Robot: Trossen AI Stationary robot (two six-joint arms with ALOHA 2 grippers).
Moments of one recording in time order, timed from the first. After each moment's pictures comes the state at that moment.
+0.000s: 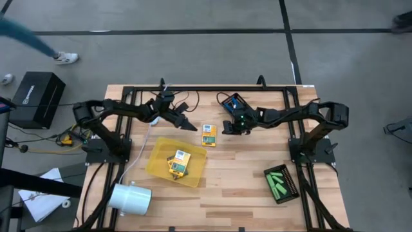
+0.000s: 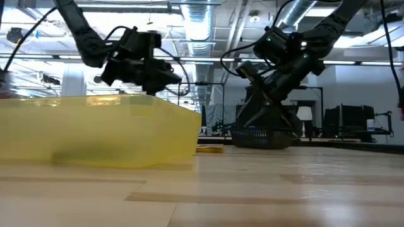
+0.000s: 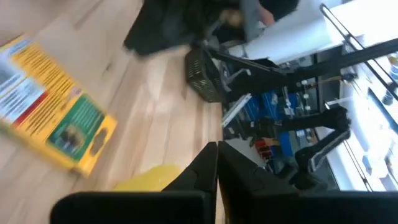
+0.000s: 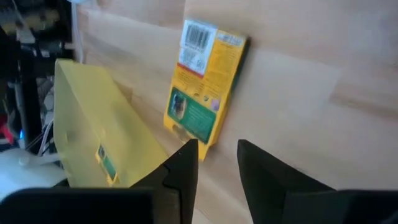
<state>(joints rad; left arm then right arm) 0.51 1.58 0.61 0.59 0.89 -0.84 -0.29 1.57 0.71 0.07 -0.25 1.14</state>
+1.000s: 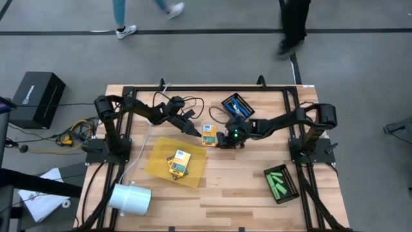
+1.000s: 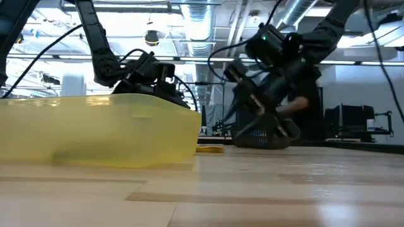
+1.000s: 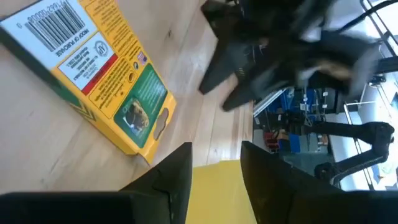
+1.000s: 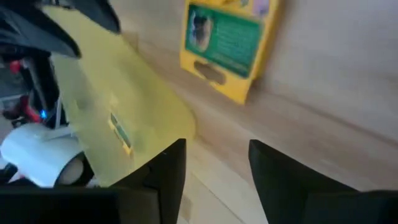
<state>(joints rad) 0.48 1.85 0.67 0.61 0.88 -0.82 -0.13 1.72 0.73 0.23 -0.28 1.38</state>
